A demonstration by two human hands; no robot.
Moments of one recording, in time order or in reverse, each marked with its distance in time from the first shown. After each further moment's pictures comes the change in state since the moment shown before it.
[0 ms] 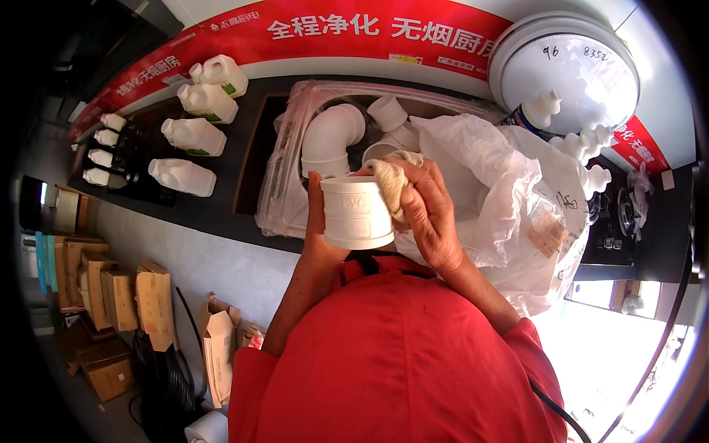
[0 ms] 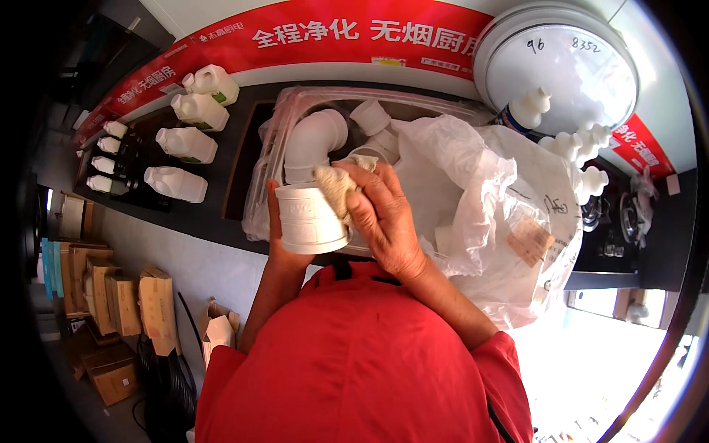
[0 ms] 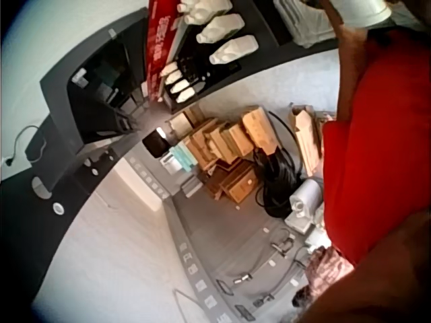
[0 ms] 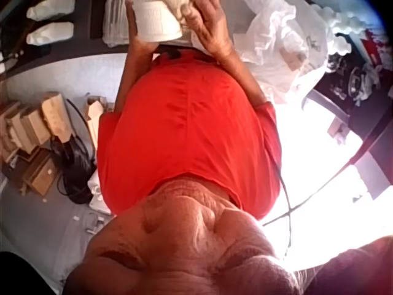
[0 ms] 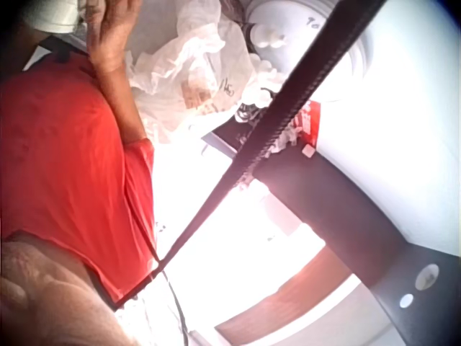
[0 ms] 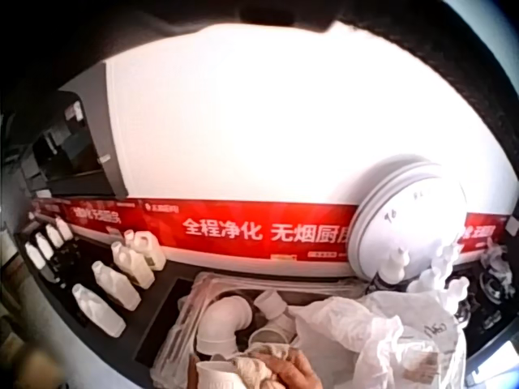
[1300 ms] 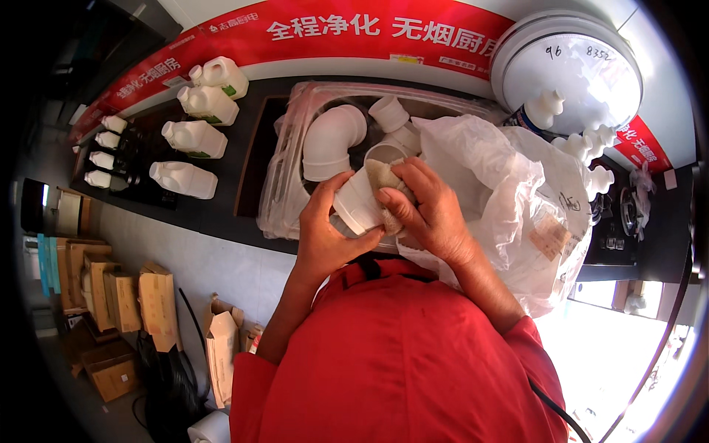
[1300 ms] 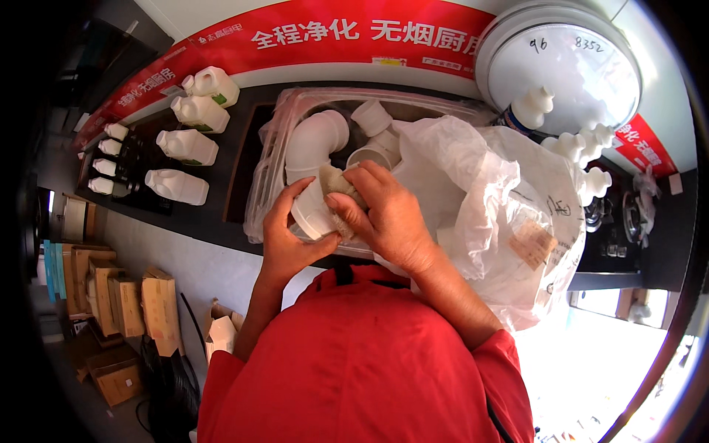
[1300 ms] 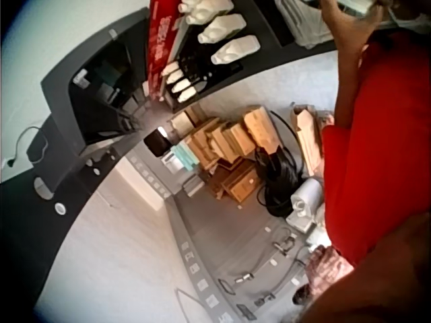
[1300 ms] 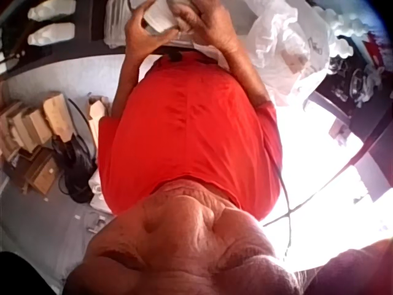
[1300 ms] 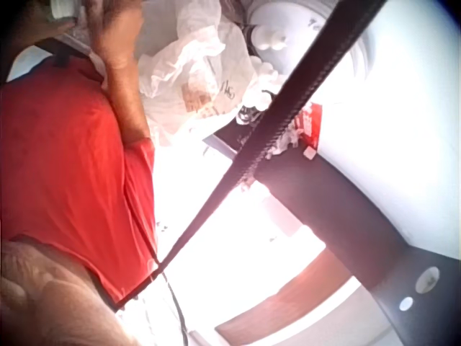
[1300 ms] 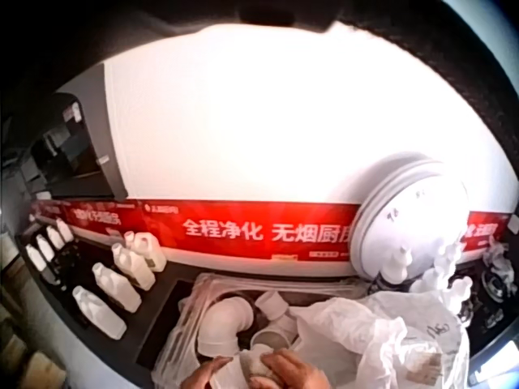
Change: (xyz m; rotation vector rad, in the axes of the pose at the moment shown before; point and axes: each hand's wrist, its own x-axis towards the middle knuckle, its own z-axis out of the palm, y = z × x) left_hand -0.009 0.022 0.012 1.334 0.033 0.443; right_hand 0.017 -0.006 -0.007 -0.295 -0.120 0.054
